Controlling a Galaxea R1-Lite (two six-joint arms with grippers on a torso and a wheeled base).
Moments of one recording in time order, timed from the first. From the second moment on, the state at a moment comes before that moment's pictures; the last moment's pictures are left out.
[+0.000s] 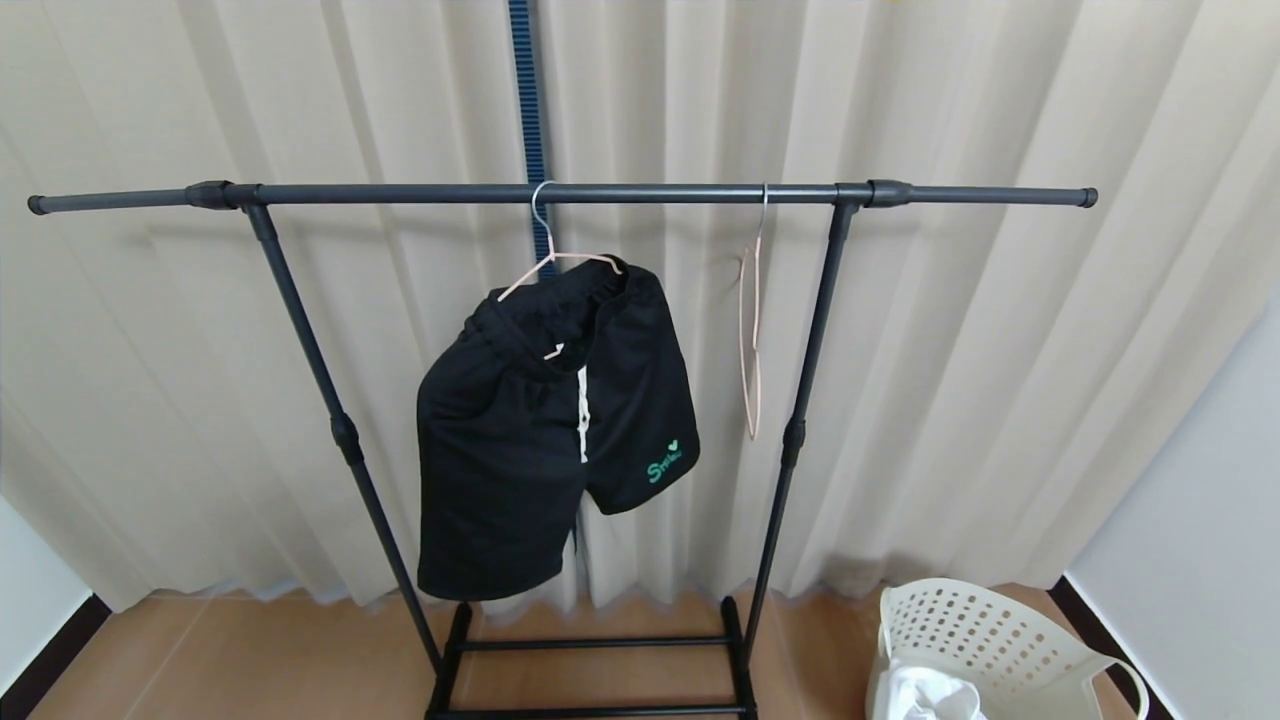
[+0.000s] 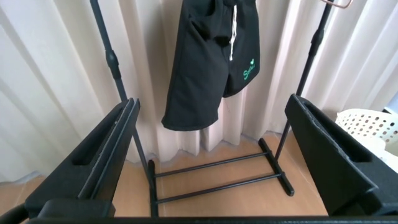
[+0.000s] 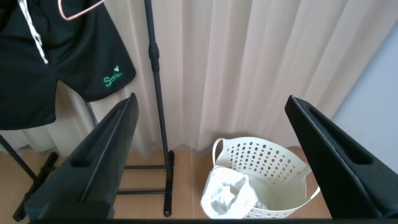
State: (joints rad) left arm 0.00 0.00 0.00 0.00 -0.17 0.06; right arm 0.01 0.00 -0.02 0.04 -0.05 0.03
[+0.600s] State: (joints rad) left arm 0.00 0.00 0.00 0.00 -0.17 0.06; right arm 0.01 0.00 -0.02 0.04 -0.05 0.03
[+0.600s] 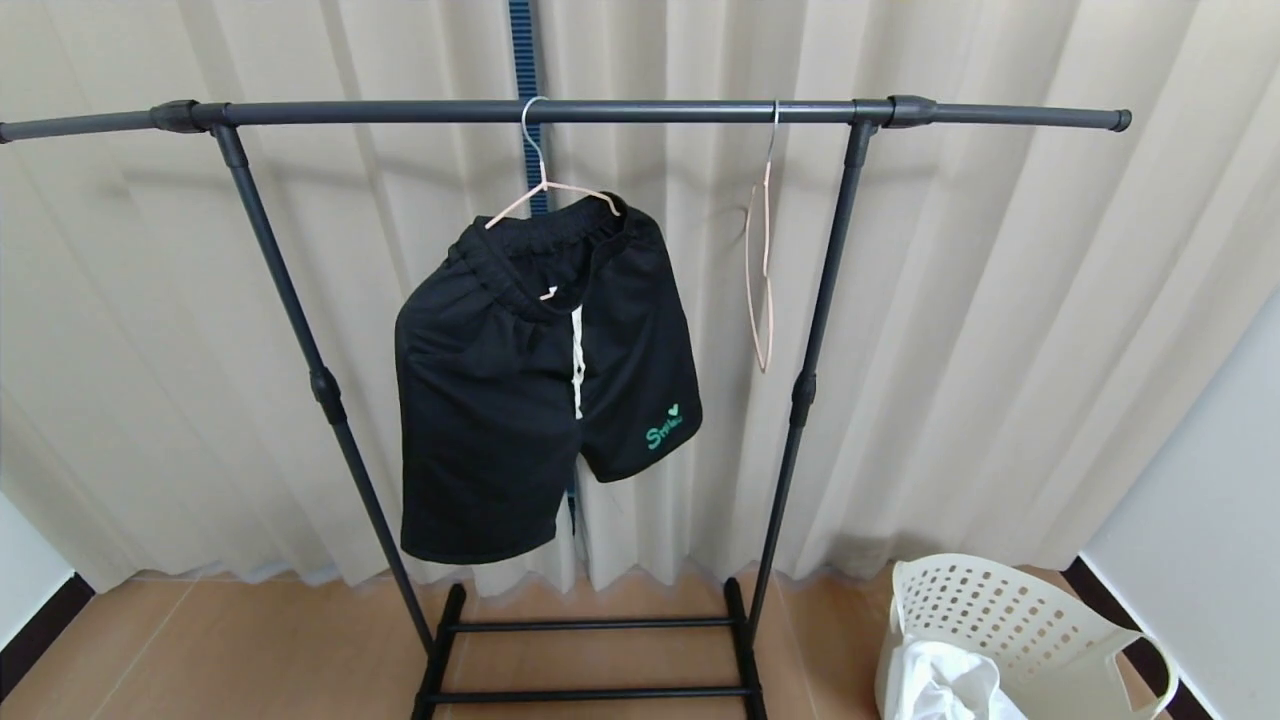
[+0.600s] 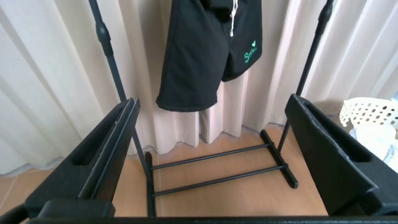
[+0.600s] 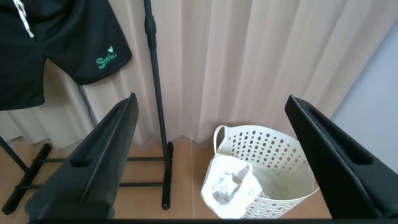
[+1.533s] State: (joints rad) left arm 0.00 0.00 0.00 0.00 -0.17 0.06; right arm 0.01 0.00 -0.02 0.04 -0.05 0.03
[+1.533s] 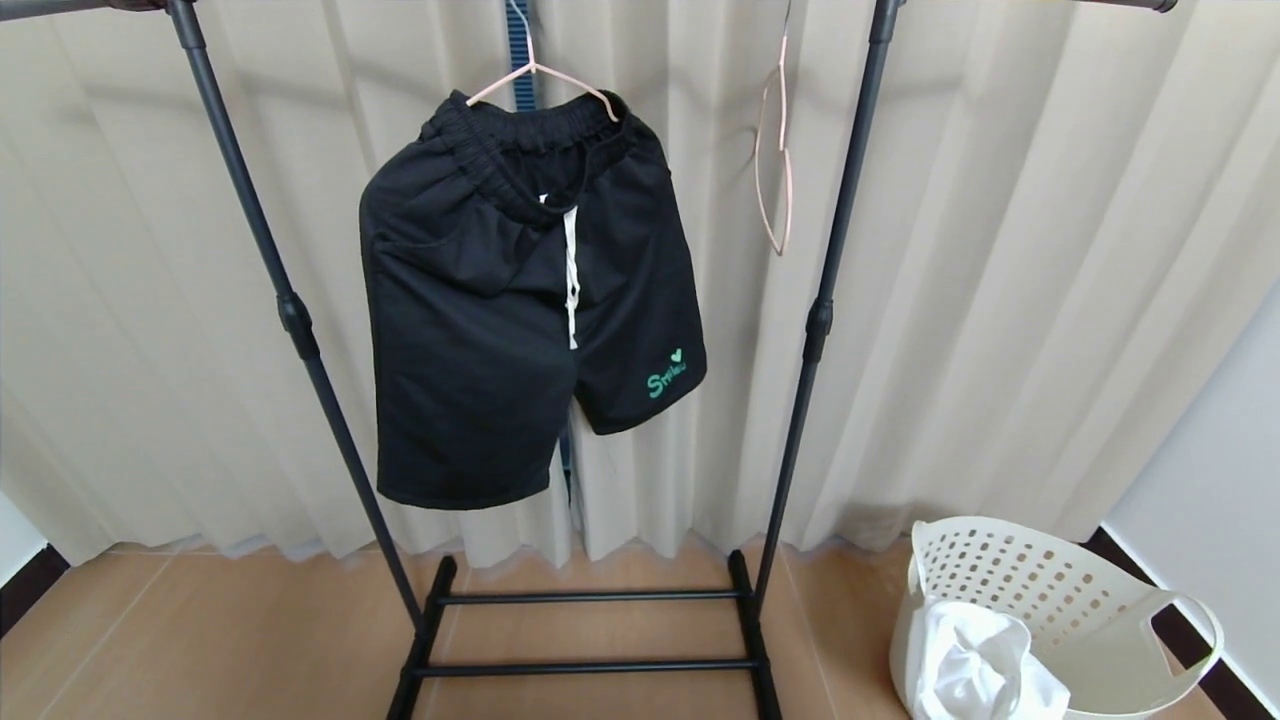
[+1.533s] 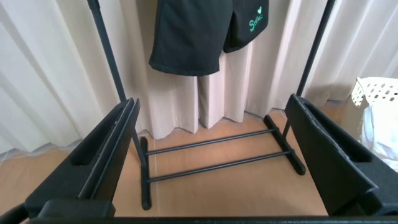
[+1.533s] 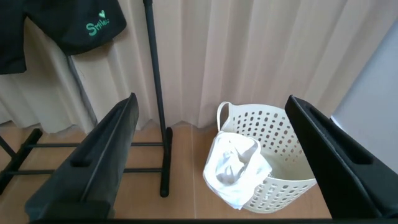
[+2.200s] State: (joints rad) left arm 0.00 0.00 0.00 0.00 -0.17 0.06; right arm 0.01 0.00 -0.02 0.04 -0.05 0.03
